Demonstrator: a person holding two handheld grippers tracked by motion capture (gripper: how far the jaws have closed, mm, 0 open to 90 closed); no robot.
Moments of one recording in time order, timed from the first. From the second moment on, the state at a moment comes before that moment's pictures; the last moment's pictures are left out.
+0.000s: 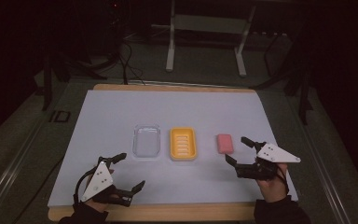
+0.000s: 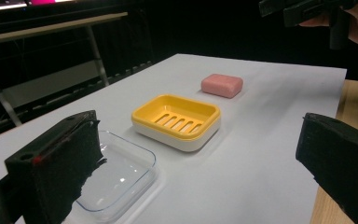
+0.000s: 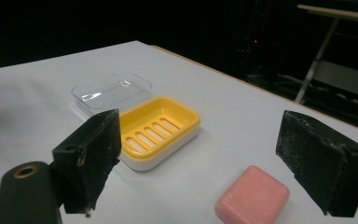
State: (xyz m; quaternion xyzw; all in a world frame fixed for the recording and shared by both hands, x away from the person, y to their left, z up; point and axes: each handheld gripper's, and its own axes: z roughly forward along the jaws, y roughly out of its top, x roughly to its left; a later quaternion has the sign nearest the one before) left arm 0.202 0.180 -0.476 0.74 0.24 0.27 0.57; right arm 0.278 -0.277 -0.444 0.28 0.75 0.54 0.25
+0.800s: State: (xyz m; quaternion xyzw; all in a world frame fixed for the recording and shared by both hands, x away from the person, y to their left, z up) left arm 0.198 0.178 -0.474 0.74 0.24 0.27 0.57; right arm 0.285 -0.278 -0.441 0.38 0.75 0.46 0.29
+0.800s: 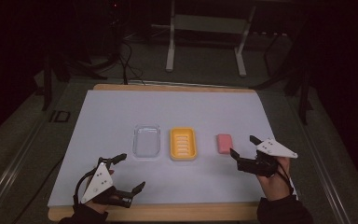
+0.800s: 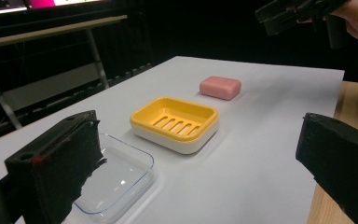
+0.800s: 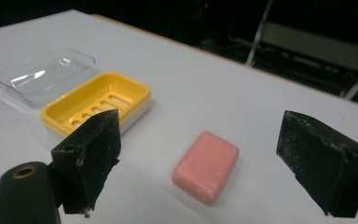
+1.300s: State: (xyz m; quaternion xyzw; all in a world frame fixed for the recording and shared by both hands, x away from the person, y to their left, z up) left arm 0.197 0.178 -0.473 0.74 0.23 0.28 0.57; right arm 0.297 -0.281 -0.441 0.50 0.74 0.37 0.25
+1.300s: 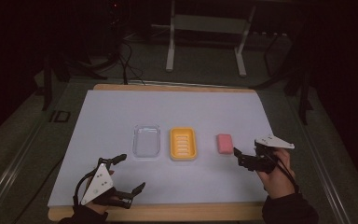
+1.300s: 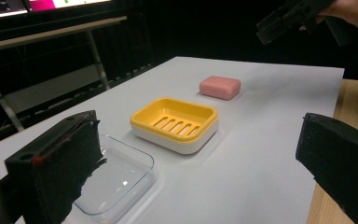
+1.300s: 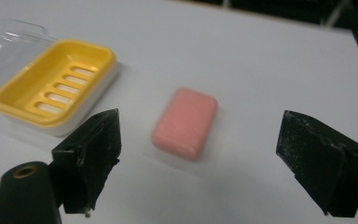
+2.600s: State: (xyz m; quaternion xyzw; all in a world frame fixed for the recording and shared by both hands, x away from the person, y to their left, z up) left arm 0.196 0.176 -0.474 0.74 0.23 0.27 0.56; right arm 0.306 -0.274 -0.446 0.66 0.74 0.11 0.04
